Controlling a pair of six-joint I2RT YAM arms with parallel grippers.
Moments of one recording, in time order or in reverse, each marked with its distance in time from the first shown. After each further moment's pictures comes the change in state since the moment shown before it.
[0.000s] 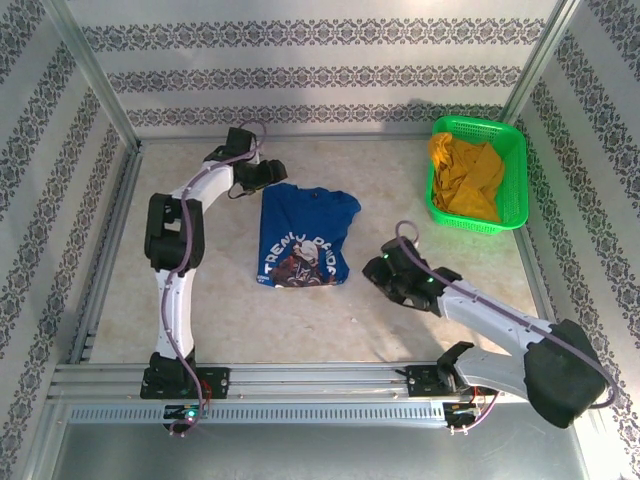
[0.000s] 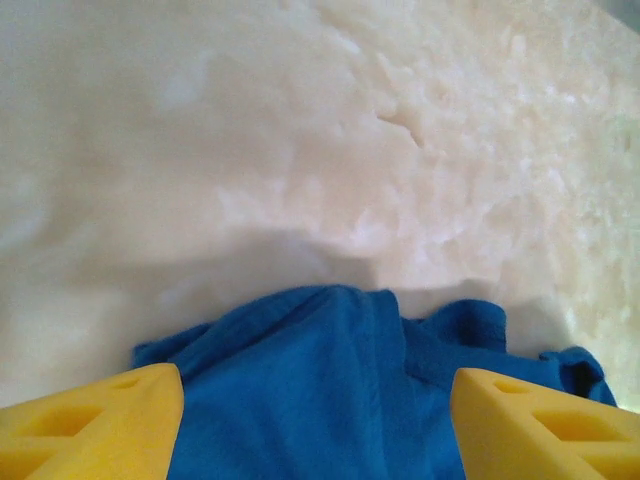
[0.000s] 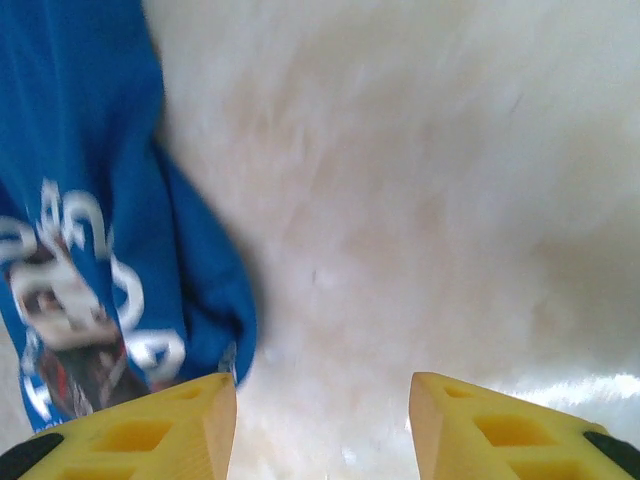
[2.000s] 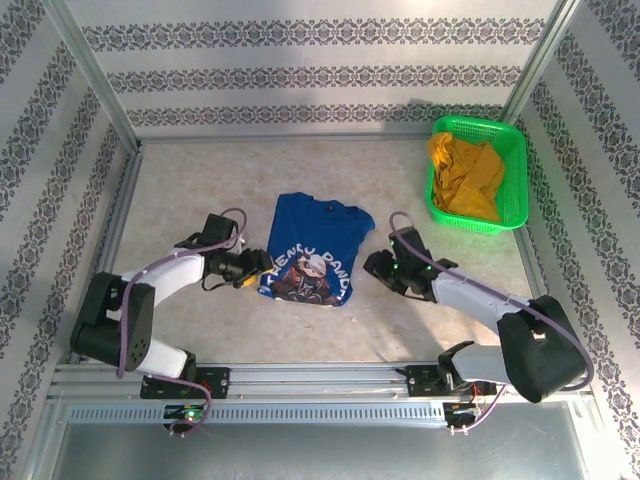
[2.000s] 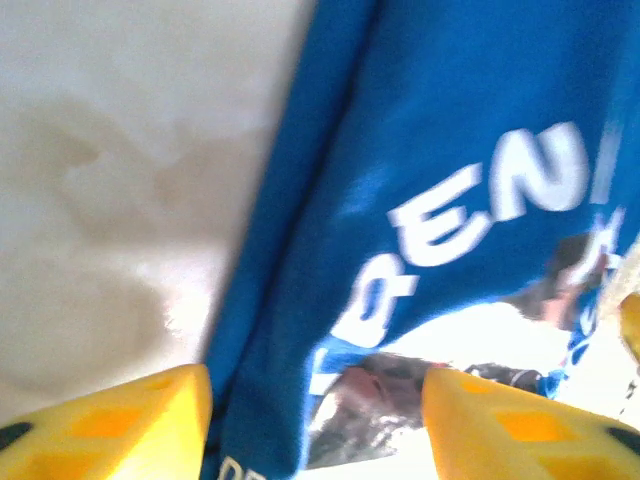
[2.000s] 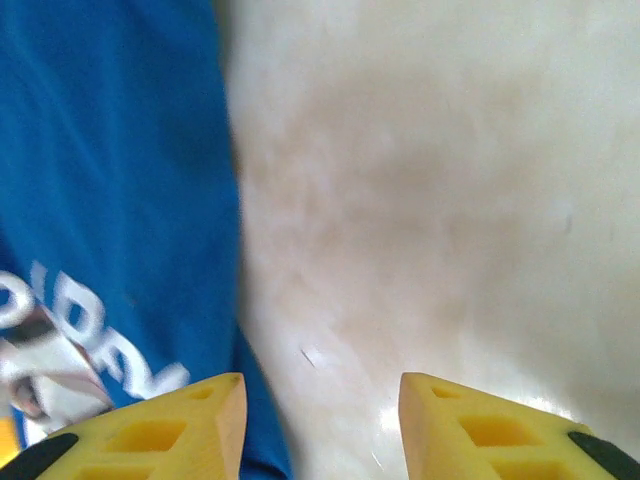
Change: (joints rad) left arm -0.090 -0.773 -1.046 0.112 0.125 -0.171; right arm -0.125 0.161 0.019 0.150 -0.153 -0.213
